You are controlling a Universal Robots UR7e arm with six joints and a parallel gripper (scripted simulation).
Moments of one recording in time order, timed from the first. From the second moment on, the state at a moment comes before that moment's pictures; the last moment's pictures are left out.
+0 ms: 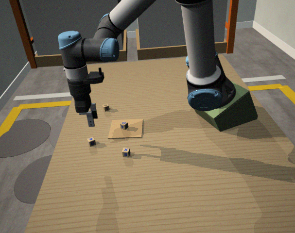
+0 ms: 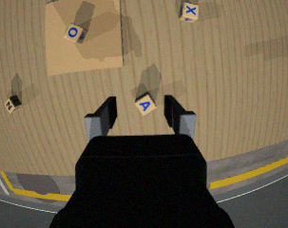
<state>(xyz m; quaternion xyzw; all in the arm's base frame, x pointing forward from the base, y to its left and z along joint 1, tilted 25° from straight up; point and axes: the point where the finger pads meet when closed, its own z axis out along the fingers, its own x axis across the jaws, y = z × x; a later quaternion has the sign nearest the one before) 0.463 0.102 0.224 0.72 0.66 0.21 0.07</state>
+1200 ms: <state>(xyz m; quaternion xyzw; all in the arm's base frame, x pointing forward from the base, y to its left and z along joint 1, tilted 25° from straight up) 0.482 0.109 0.219 0.92 0.31 0.22 -0.02</state>
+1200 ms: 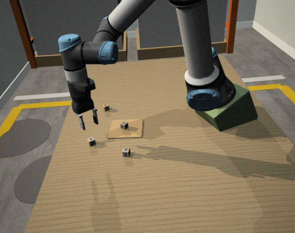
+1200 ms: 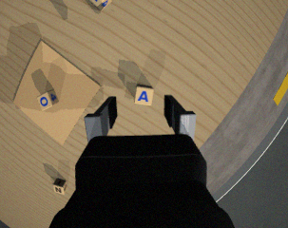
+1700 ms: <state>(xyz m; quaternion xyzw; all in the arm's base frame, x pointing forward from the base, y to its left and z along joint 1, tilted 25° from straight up) 0.486 0.109 0.219 0.95 0.24 0.22 -0.04</state>
